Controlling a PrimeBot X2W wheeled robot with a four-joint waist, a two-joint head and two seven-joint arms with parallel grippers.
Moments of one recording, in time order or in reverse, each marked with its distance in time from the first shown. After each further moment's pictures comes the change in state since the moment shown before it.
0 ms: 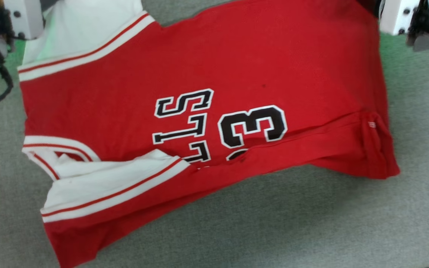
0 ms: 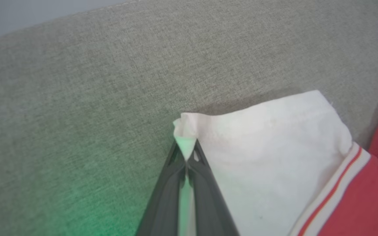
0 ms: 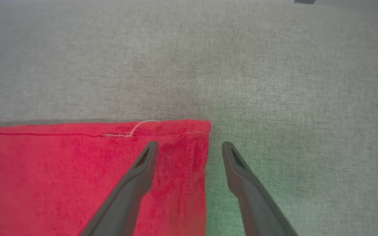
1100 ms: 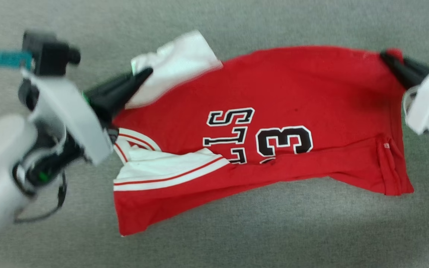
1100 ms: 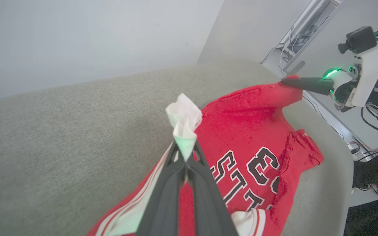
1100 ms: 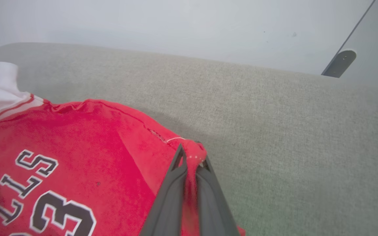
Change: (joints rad) left arm 0.378 0.200 -0.161 -0.634 -0.210 0.001 -0.653; right arm 0.429 -0.300 0.153 -0.344 0.244 0.000 -0.365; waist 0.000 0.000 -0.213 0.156
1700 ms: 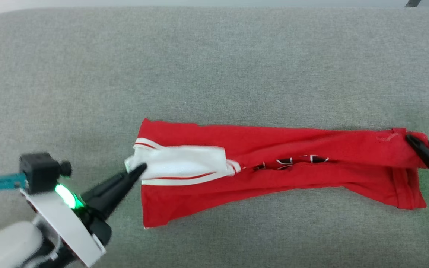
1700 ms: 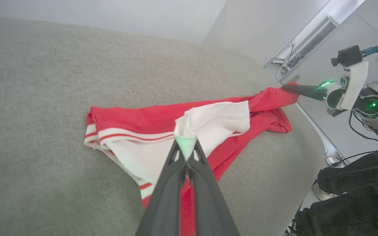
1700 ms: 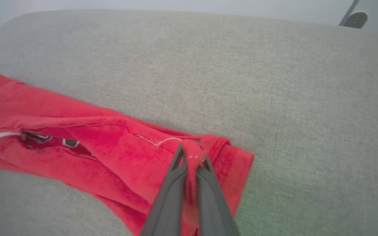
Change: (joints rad) left arm 0.413 0.180 -0.013 -0.257 0.004 0.008 -0.277; right arm 0.504 -0.122 -0.214 -0.332 0.017 0.000 0.025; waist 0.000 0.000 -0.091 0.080
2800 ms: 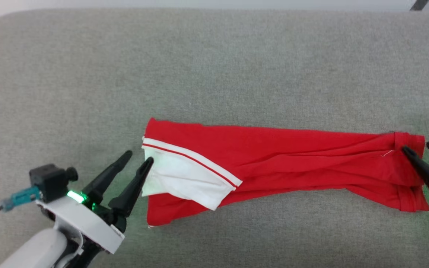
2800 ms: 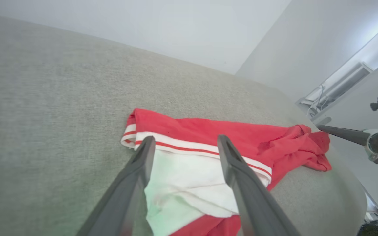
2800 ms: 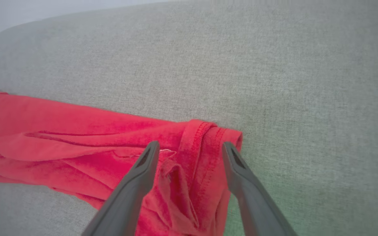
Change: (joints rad) left arm 0.253 -0.314 0.355 0.223 0.211 -0.006 -0.005; right arm 0.039 0.060 -0.061 0.088 0.001 0.001 -0.015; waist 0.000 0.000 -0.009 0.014
